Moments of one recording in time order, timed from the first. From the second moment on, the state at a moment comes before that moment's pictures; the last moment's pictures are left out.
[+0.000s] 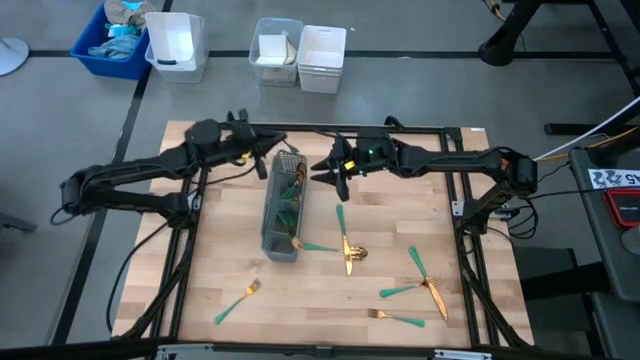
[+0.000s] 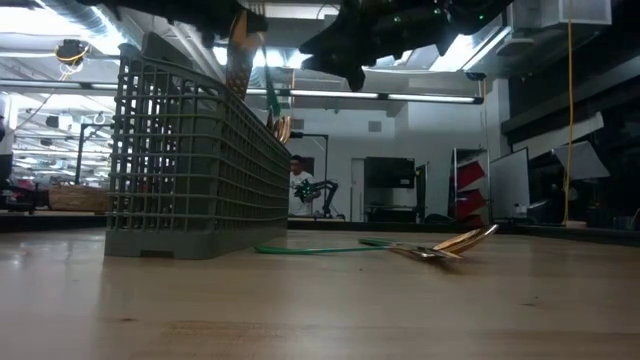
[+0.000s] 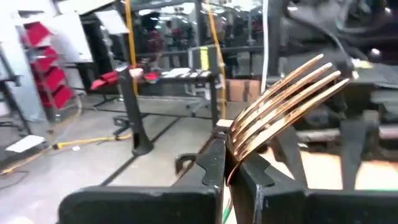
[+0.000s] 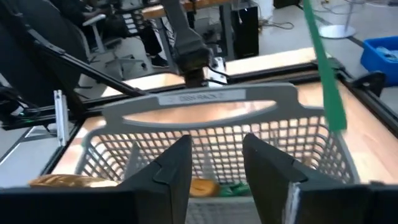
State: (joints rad) left arm 0.38 0.95 0.76 0.17 -0.06 0.11; right arm -0.24 1.60 1.16 0.15 -0.34 0.11
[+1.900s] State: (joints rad) left arm 0.28 0.52 0.69 -0.79 0.40 -0.40; right arm -0.22 1.58 1.16 -0.04 -0.50 0.14
